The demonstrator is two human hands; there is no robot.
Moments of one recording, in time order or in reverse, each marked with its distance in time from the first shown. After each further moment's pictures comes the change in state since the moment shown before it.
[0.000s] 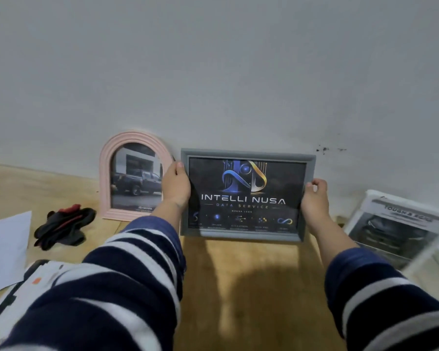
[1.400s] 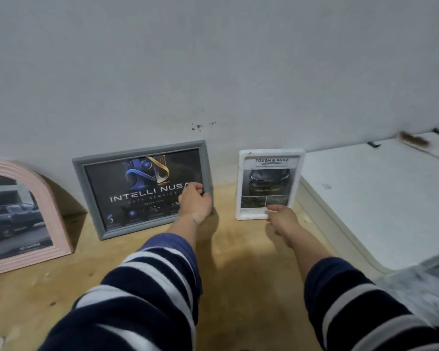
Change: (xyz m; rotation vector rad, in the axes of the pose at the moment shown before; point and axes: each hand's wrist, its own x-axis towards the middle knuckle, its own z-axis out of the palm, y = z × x) left_hand -0.165 0.046 0.176 0.237 -0.598 0.090; right_hand -0.043 0.114 -0.162 -0.044 0.082 0.391
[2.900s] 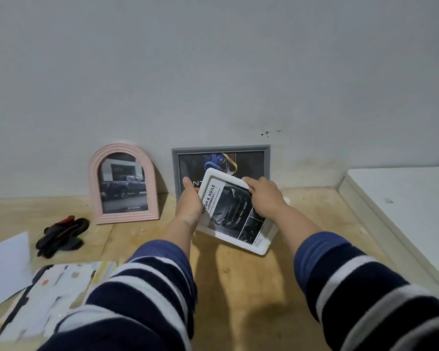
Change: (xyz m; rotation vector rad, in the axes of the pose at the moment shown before) left_hand -0.078 -0.061 -0.146 -0.416 0.190 -0.198; right_hand -0.117 -0.086 0.104 -0.781 -0.175 -0.889
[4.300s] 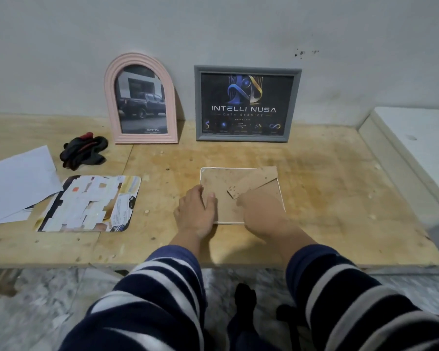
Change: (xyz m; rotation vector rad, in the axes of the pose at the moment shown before) left_hand -0.099 -0.181 -0.060 0.686 0.076 0.218; right_hand -0.162 -0.035 0.125 -0.184 -0.238 -0.183
